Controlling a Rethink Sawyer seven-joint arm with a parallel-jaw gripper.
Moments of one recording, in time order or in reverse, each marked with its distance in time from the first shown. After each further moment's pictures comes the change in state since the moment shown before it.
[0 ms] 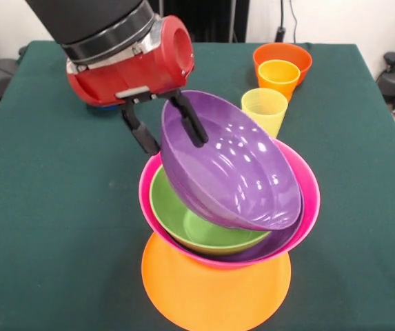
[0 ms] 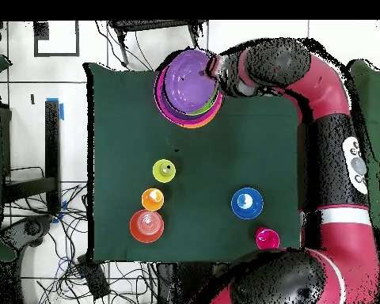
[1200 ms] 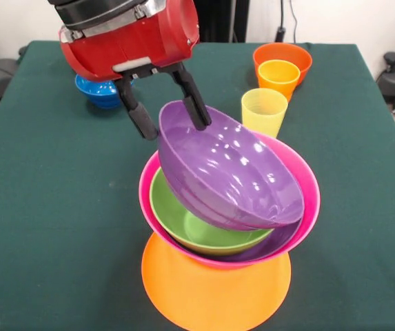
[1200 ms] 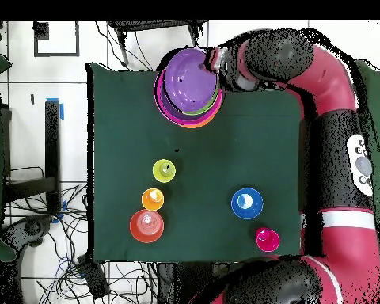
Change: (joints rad) arm 0.016 -0.045 -0.012 -0.008 0.001 0.002 0.000
